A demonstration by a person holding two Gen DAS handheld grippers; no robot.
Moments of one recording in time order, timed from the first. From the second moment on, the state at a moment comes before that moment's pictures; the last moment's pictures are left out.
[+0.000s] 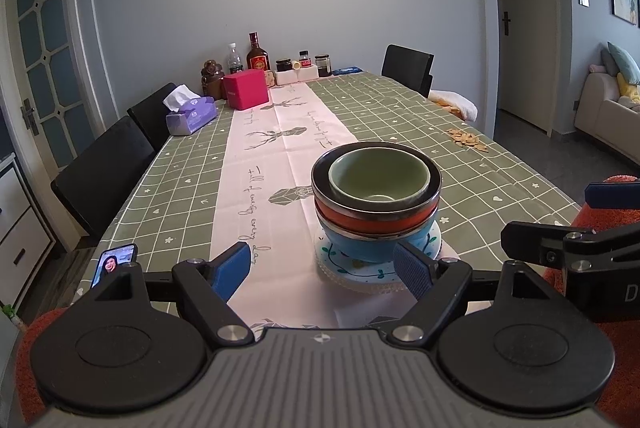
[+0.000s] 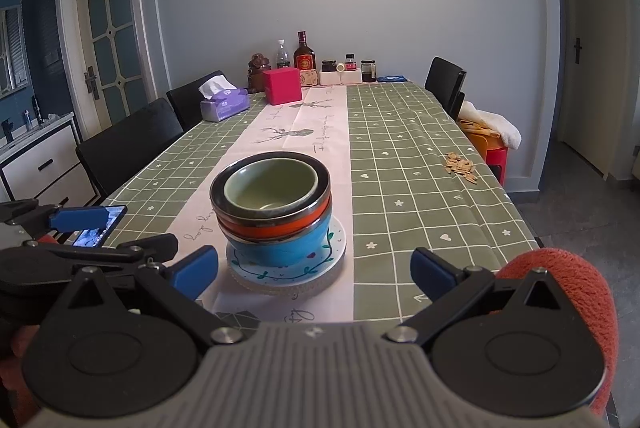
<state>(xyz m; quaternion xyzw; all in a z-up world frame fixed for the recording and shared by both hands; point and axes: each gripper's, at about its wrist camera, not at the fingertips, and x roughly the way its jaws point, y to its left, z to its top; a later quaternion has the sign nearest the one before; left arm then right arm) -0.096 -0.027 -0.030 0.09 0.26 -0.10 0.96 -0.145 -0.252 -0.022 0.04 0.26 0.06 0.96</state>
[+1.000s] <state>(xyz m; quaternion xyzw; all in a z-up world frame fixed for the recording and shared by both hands) -0.097 -0.024 -0.025 0.09 0.25 -0.09 0.96 -0.148 -0.248 -0.018 0.03 0.26 0.06 0.96</state>
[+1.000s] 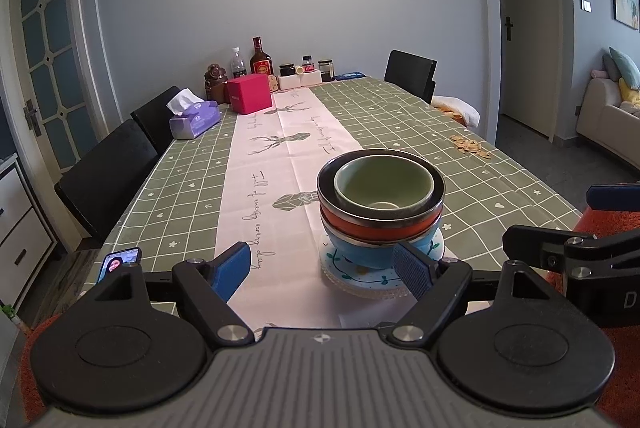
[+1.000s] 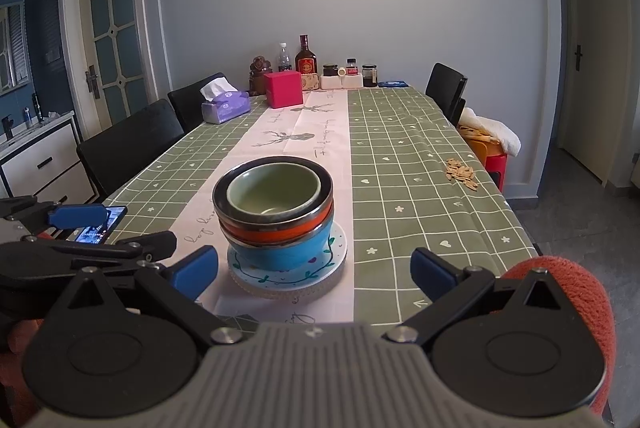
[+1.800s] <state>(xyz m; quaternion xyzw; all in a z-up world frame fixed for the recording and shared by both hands) -0.100 -0.021 -0.022 0.09 0.25 -0.09 0.96 -0.150 -0.247 -0.016 0.03 0.25 0.06 0.96</state>
